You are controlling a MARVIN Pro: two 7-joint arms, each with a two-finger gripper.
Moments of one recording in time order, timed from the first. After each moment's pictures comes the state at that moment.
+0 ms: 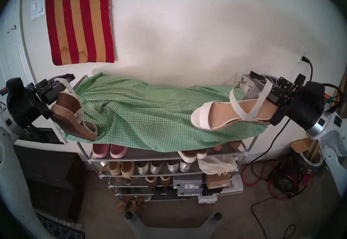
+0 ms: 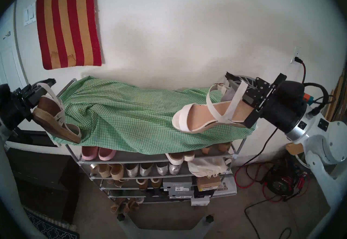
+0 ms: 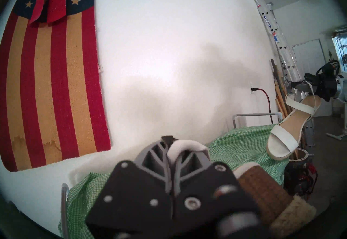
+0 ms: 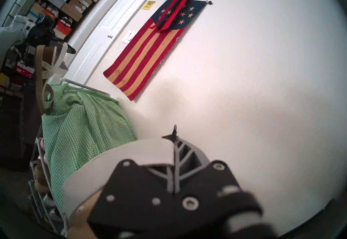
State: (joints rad) left arm 1.65 -1.23 -2.45 -2.23 -0.54 0.56 -1.09; right arm -2.35 -0.53 2.41 -2.44 0.77 -0.10 0.31
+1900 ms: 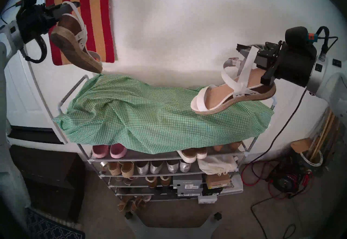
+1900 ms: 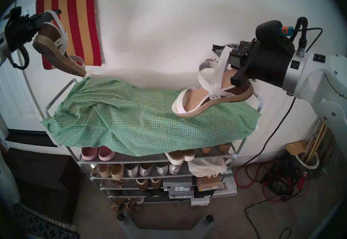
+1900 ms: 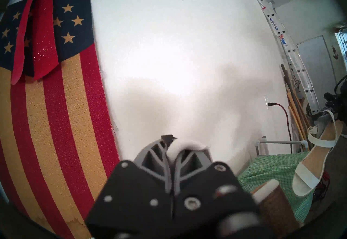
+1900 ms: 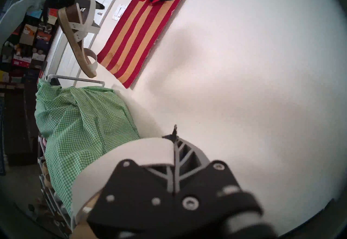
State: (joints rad) left arm 1.06 -0.72 -2.00 -1.97 -0.80 0.76 -0.64; right arm -2.17 -0.17 2.53 -2.43 1.15 0.35 0.08
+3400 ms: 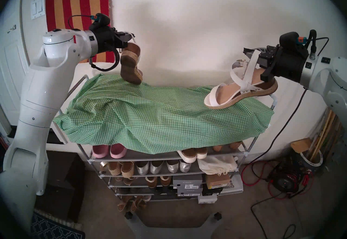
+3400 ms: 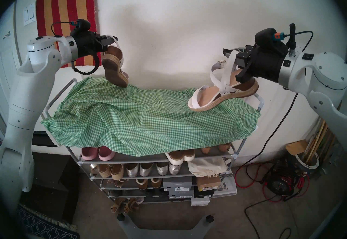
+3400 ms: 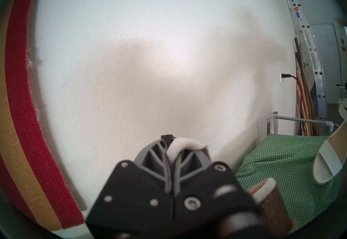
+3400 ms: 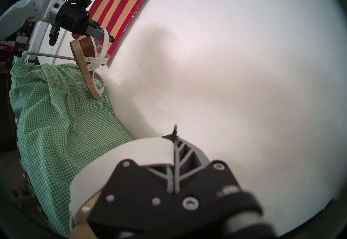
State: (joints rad) left arm 0.77 -0.90 -1.38 -1.67 -0.61 0.69 -0.41; right arm -2.12 -0.11 2.39 -2.29 1.05 0.34 0.08
